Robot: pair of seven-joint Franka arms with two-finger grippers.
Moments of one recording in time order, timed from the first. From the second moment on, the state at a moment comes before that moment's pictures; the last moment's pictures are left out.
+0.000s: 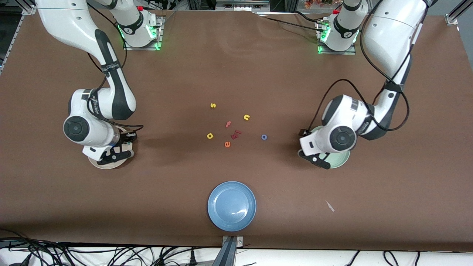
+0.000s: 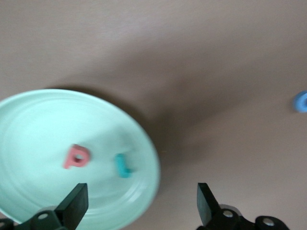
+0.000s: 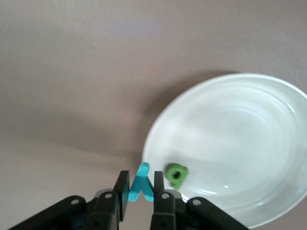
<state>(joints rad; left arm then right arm) -0.15 0.64 -0.25 -1.60 0.12 1.94 -0.04 0.34 0.52 -0.26 -1.83 0.08 2.16 -0.26</state>
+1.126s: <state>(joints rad) -0.35 0.72 -0.32 -1.64 0.12 2.26 -0.56 0.31 0.50 -0.07 -1.86 0.11 2.26 -0.27</state>
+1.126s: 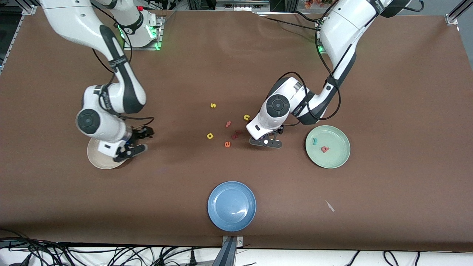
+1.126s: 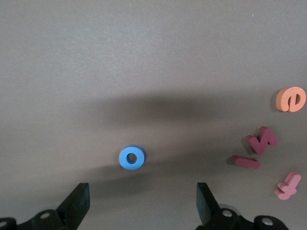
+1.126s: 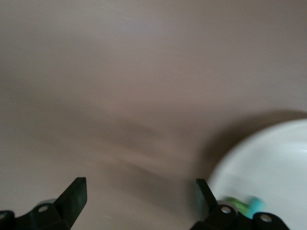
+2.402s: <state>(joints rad) -0.34 0.77 -0.30 -1.62 0.19 2.30 -0.54 0.60 0.64 0.00 -1.83 0.05 2.56 -0.14</state>
